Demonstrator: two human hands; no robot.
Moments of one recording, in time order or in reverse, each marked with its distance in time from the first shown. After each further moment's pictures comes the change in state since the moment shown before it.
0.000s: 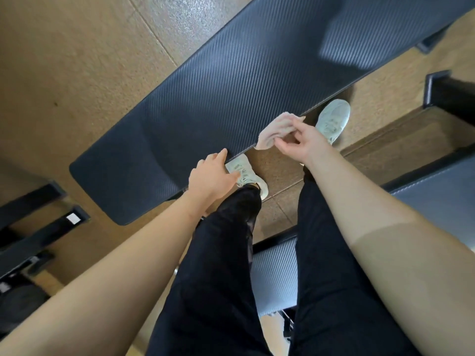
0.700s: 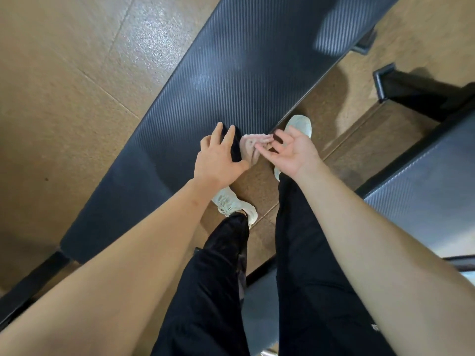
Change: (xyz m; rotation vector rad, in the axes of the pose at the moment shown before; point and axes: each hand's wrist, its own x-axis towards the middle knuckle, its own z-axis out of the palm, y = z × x) left_hand 0.068 0.166 -0.051 0.176 0.145 0.342; right_hand -0.001 -0.097 -0.055 0.477 -0.130 -0.009
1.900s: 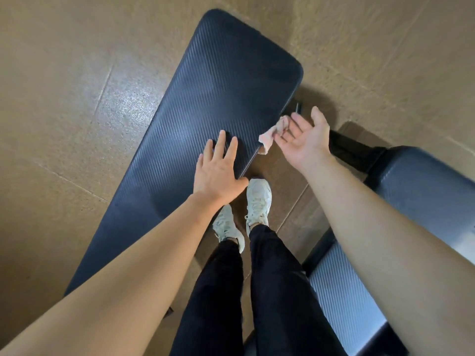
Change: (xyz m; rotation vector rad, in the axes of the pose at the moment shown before) left_hand 0.125 0.195 -0.066 0.287 0.044 0.225; right_hand -0.009 -0.251 0.049 0.075 -0.044 -0.454
